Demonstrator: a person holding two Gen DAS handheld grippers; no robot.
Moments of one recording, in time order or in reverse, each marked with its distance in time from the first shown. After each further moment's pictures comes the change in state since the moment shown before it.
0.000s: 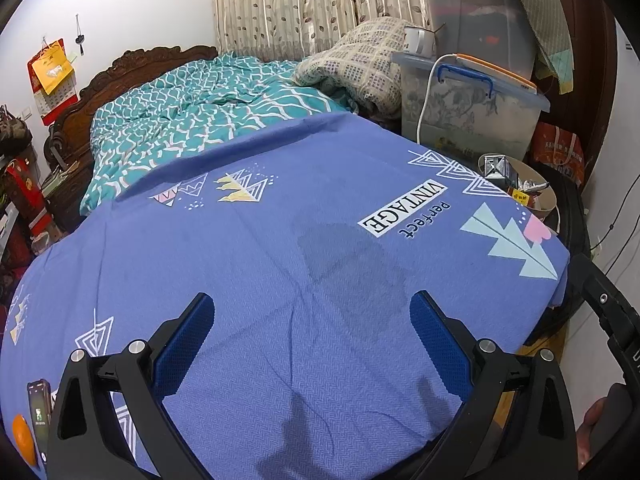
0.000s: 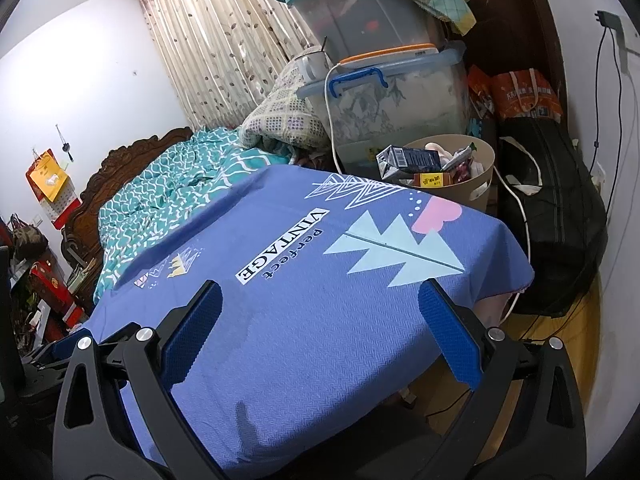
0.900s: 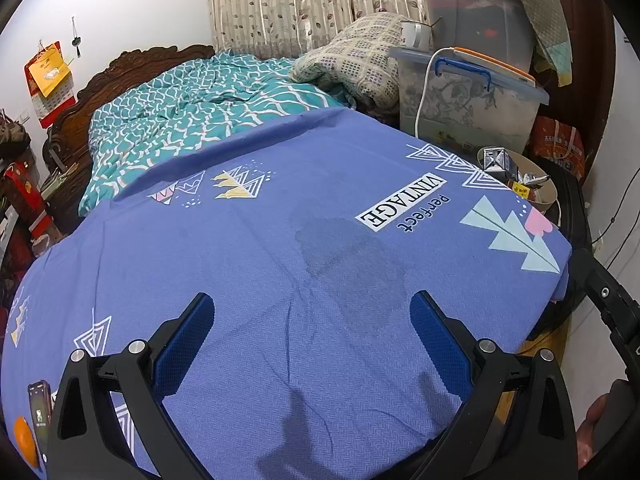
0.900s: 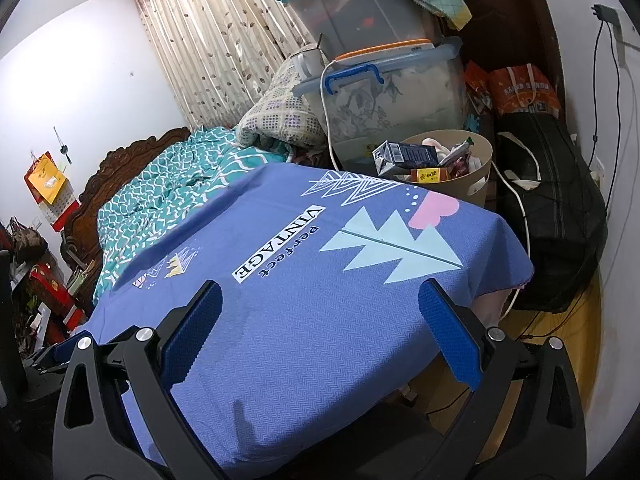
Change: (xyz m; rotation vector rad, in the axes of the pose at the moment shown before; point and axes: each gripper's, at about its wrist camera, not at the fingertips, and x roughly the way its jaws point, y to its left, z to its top) left arm 0.003 -0.001 -0.002 0.018 0.008 -0.001; right arm 0.002 -0.004 -0.007 0.009 0.005 -0.004
